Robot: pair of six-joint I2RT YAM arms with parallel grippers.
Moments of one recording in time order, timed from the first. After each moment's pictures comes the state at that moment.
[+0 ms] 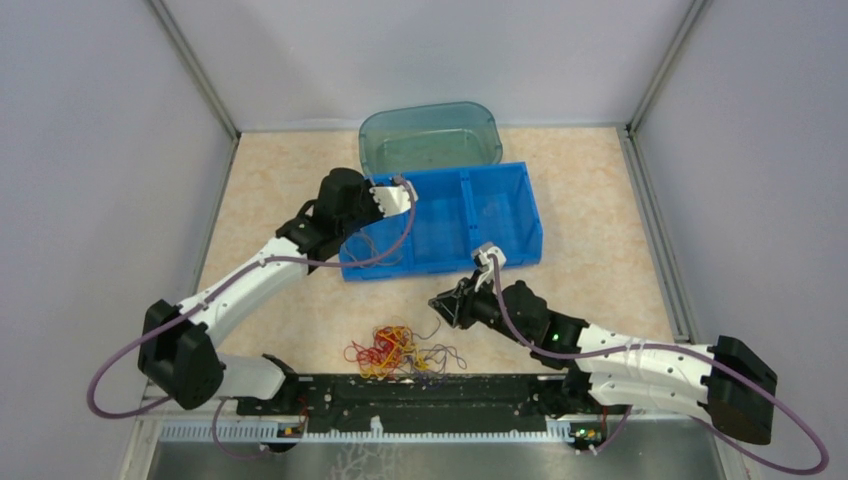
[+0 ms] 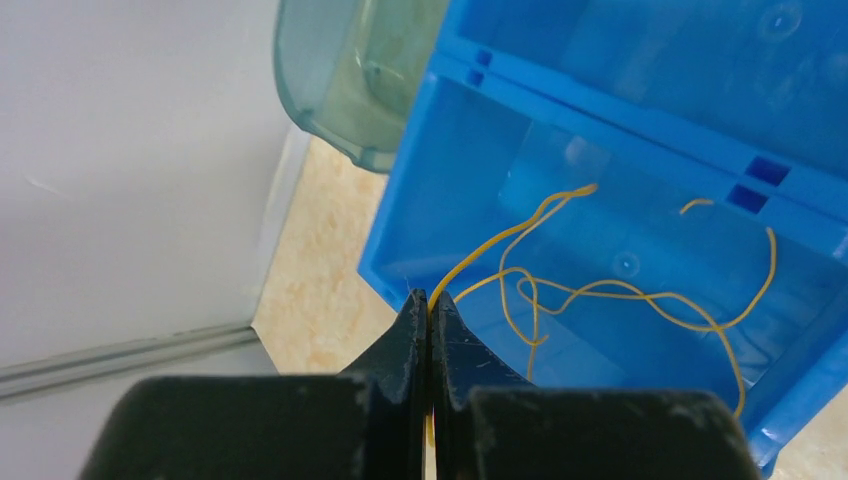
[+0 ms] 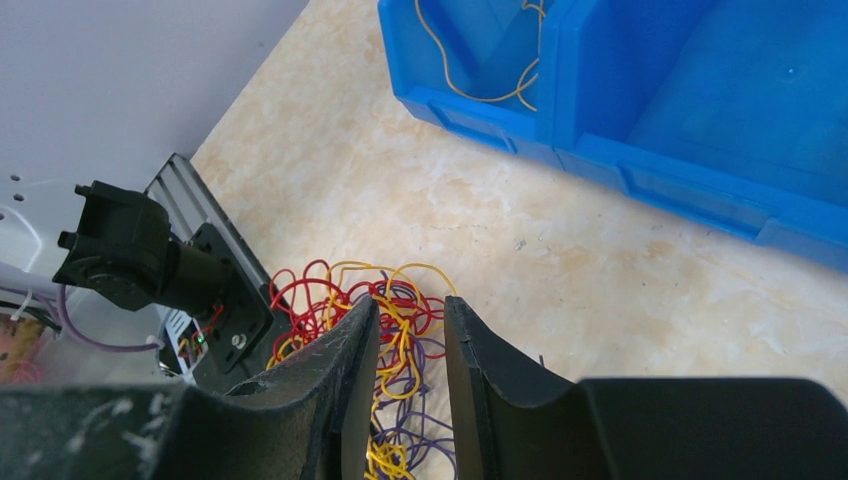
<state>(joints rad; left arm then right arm) -0.61 1.33 1.04 -0.19 -0.20 0.80 1.10 0.87 0.35 0.32 0.16 0.56</state>
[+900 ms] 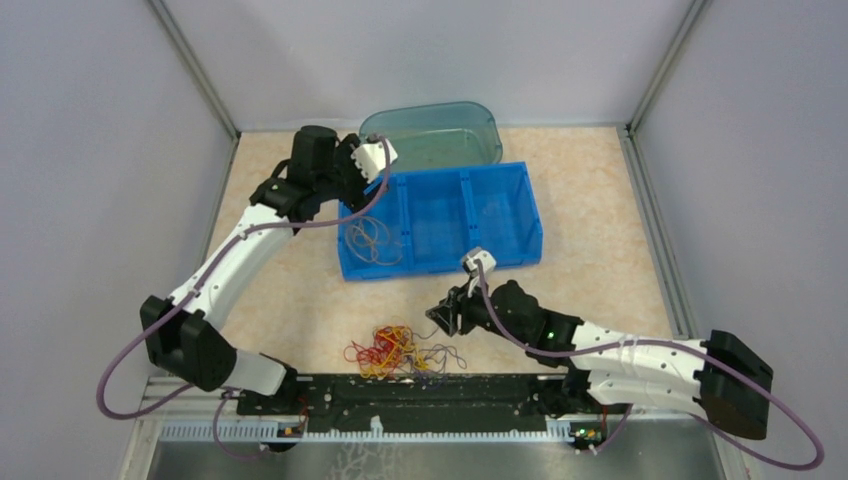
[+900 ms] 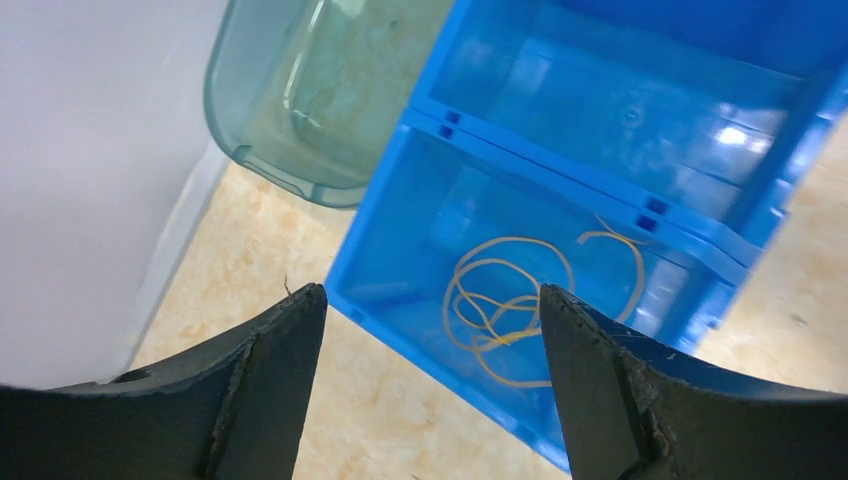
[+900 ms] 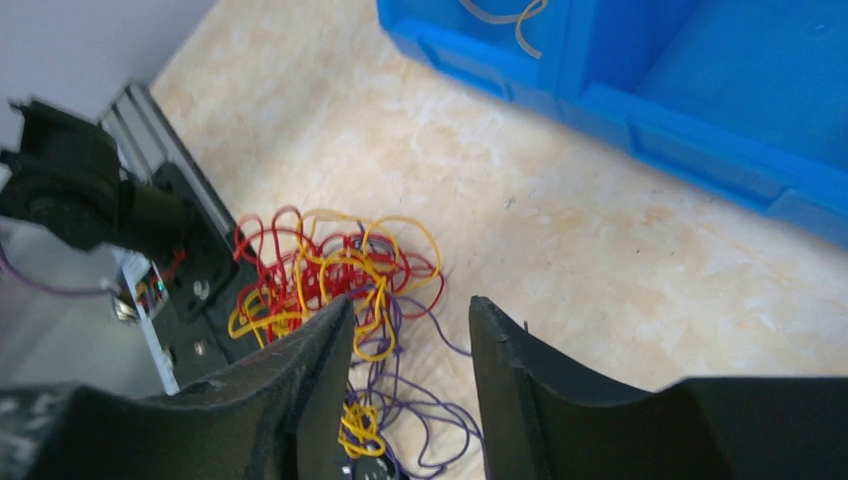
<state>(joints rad) -0.43 1.42 1.35 -0.48 0.18 0.64 1.10 0.92 0.37 0.26 0.10 0.49</state>
